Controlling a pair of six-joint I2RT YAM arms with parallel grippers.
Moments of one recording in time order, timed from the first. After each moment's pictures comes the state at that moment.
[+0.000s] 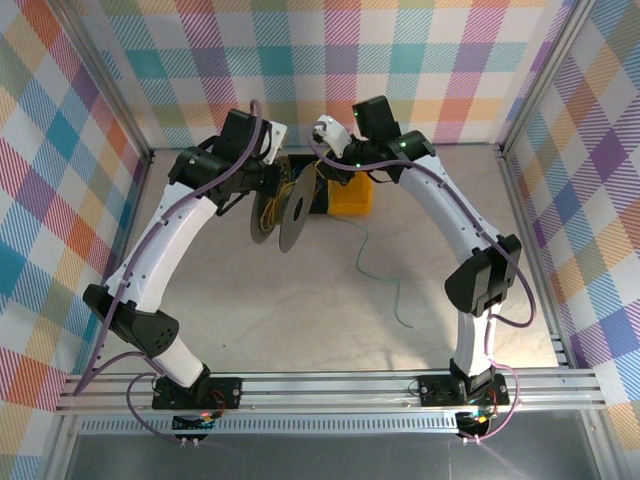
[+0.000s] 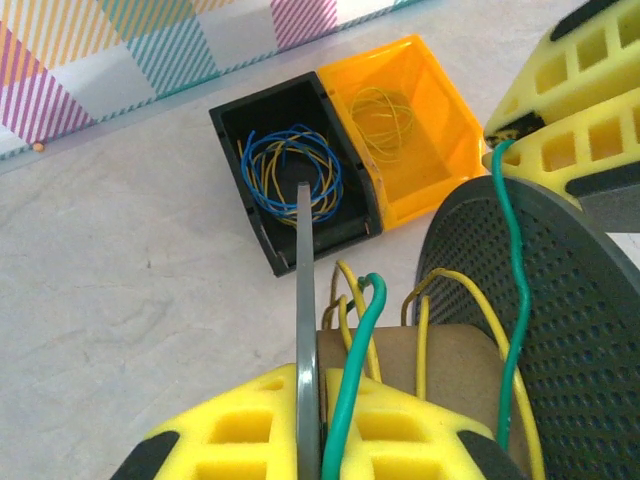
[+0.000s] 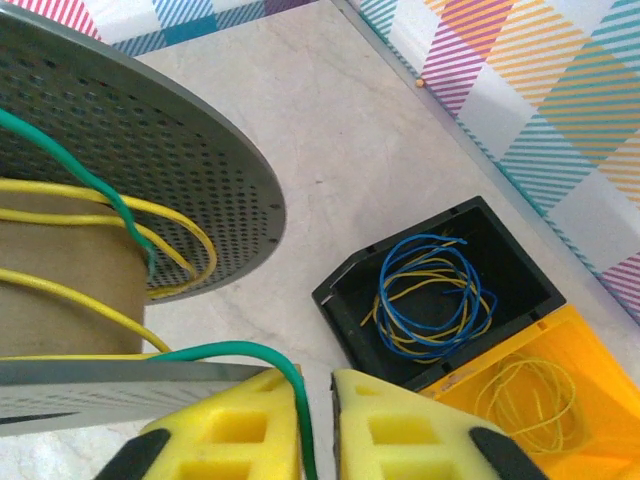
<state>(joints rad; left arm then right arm) -0.52 1.62 1.97 -1.13 -0.12 -0.05 0.52 1.93 2.08 -0.84 -0.40 -0.41</state>
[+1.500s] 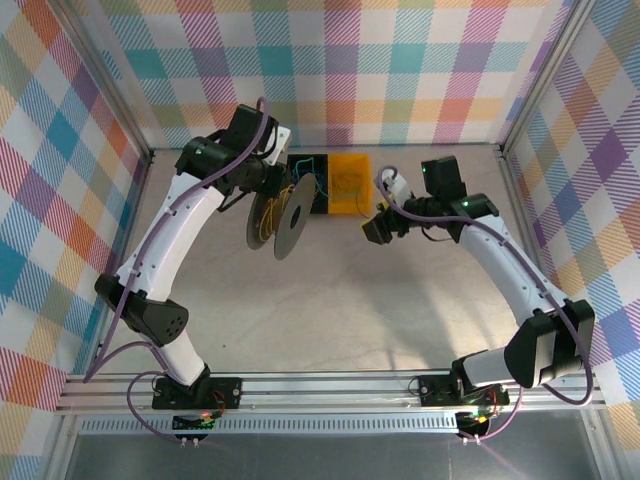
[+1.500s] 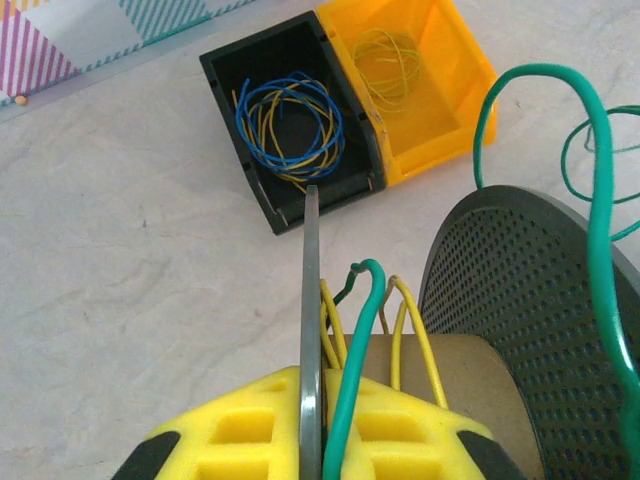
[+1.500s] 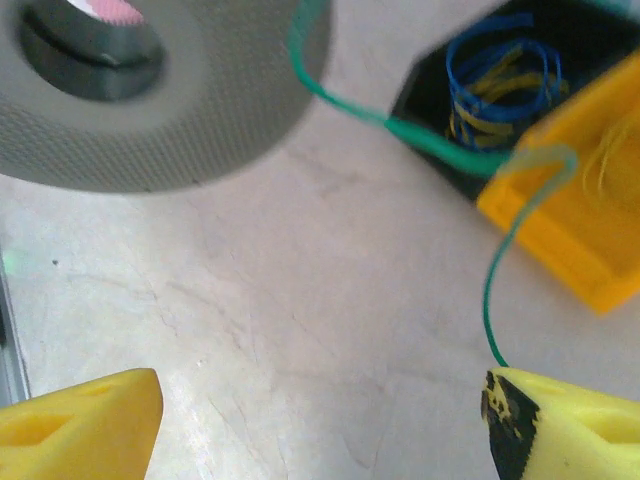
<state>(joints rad) -0.52 1.71 2.08 -1.27 -0.11 -0.06 0.31 1.39 1.22 -0.66 -0.63 -0.31</state>
